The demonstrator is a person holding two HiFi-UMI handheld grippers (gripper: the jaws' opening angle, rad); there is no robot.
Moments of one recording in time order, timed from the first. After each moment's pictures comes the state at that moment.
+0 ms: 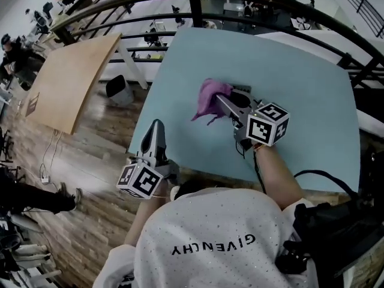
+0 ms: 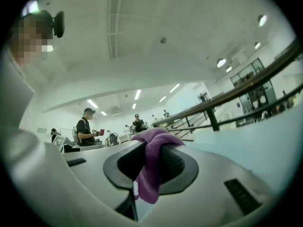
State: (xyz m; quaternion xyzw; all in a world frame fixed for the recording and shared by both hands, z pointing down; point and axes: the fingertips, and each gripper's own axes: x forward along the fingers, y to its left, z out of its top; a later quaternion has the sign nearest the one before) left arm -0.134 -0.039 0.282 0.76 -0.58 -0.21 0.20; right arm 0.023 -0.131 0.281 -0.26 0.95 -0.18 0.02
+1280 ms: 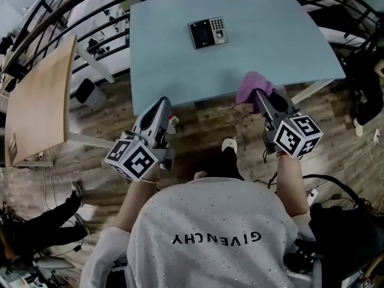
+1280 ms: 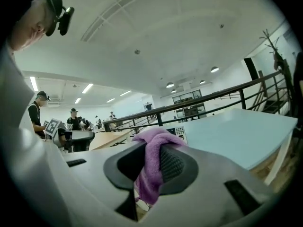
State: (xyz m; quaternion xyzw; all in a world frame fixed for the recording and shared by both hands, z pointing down) left arm -0.185 0.091 0.284 0.91 -0.30 -0.09 0.27; right arm 0.052 0.143 0.298 -0.61 0.78 -0.17 -0.02
